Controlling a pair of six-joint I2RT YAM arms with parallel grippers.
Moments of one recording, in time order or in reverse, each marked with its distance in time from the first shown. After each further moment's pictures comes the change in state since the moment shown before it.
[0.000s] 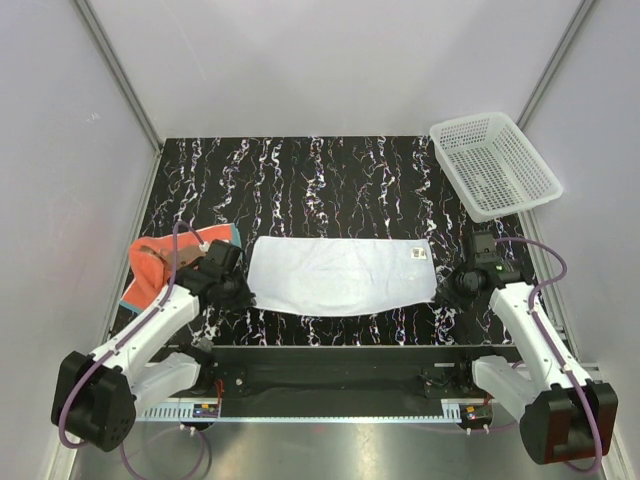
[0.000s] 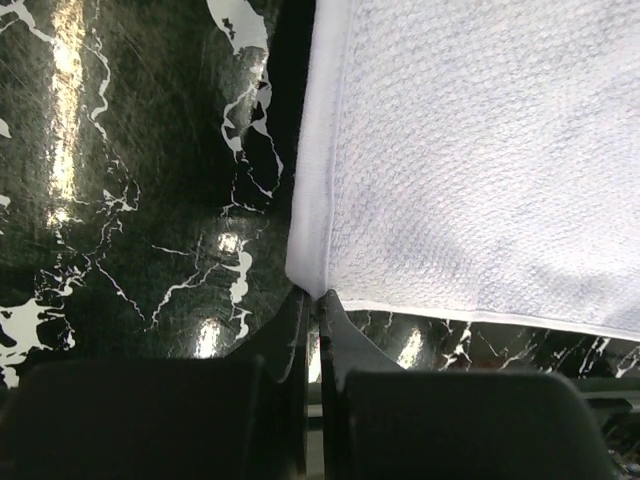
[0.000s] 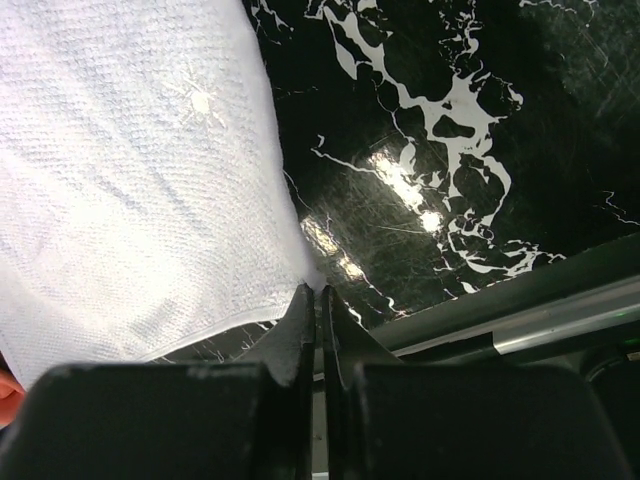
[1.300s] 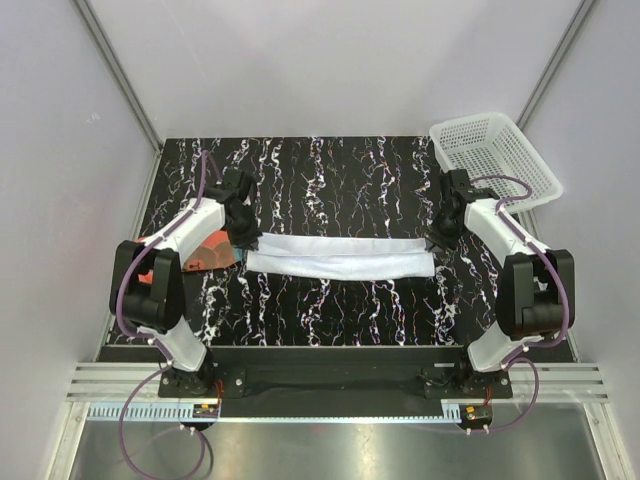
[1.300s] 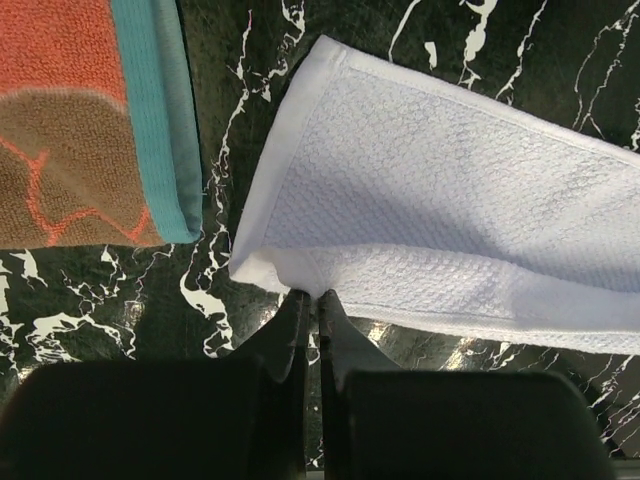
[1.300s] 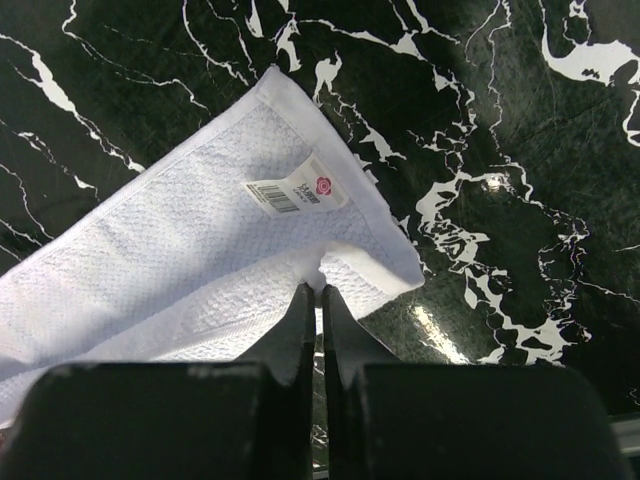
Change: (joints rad) left arm 0.148 0.663 0.637 -0.083 0.000 0.248; right arm -0.011 0.671 0.473 0.138 0.084 -0.178
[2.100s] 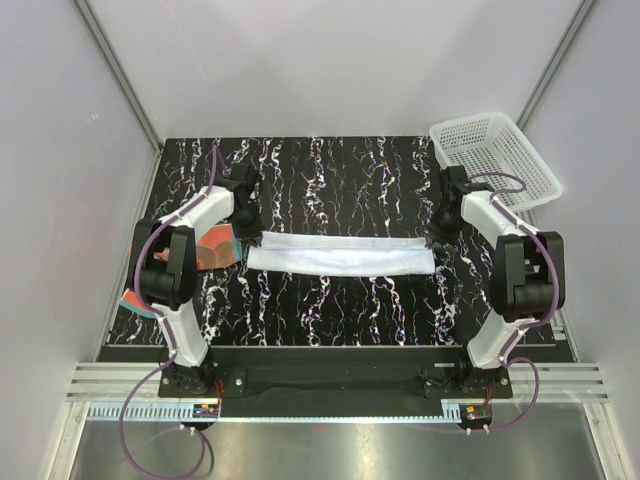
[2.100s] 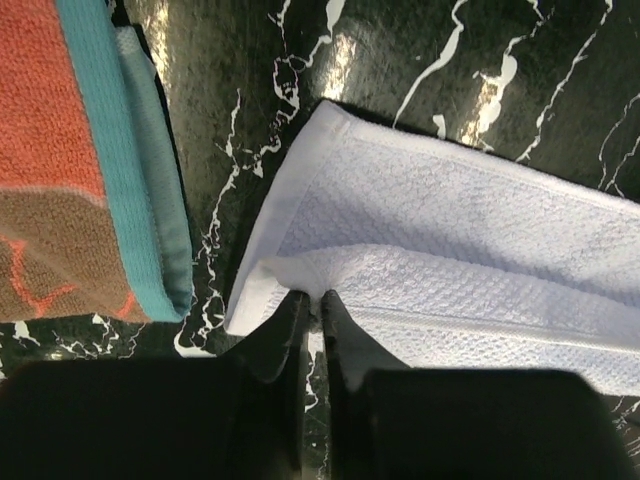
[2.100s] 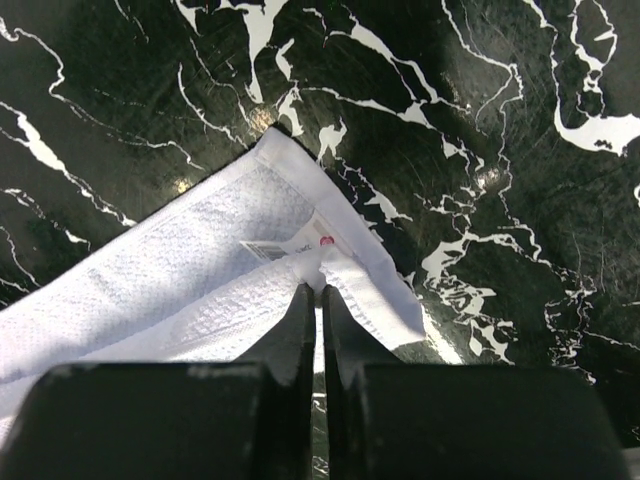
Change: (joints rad) left arm 0.014 0.187 0.132 -0.021 0.000 0.023; right arm -0.026 0.122 0.060 0.031 0.005 -0.029
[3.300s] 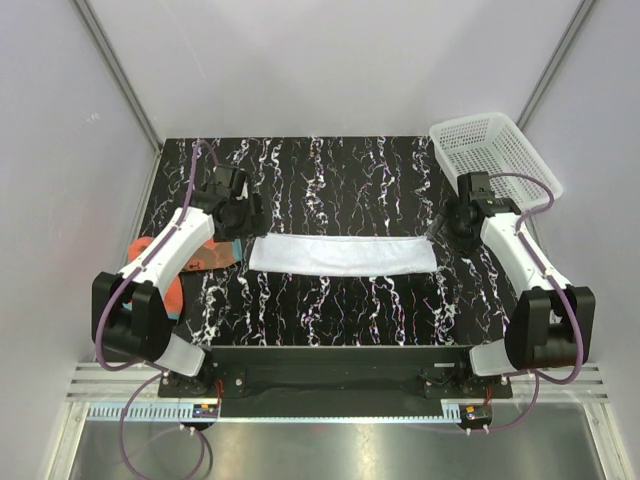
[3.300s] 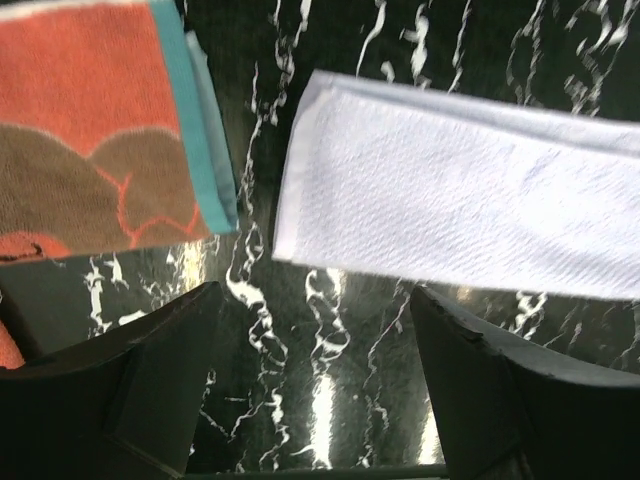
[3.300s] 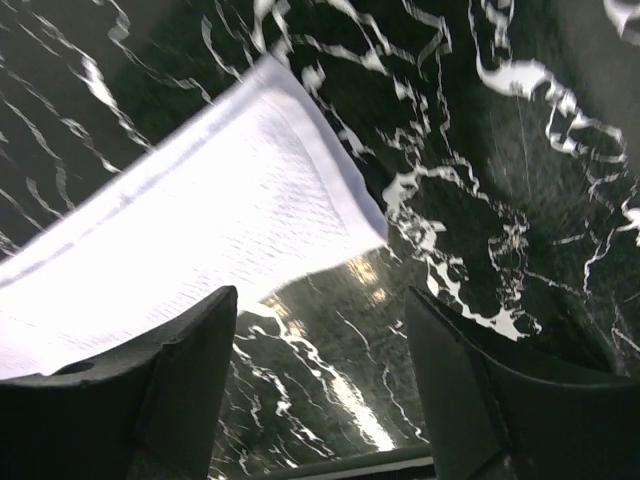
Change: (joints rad) left arm -0.040 -0.341 -0.115 0.015 -0.077 0.119; right arm -0.026 -0.303 -0.108 -0.017 0.003 -0.045
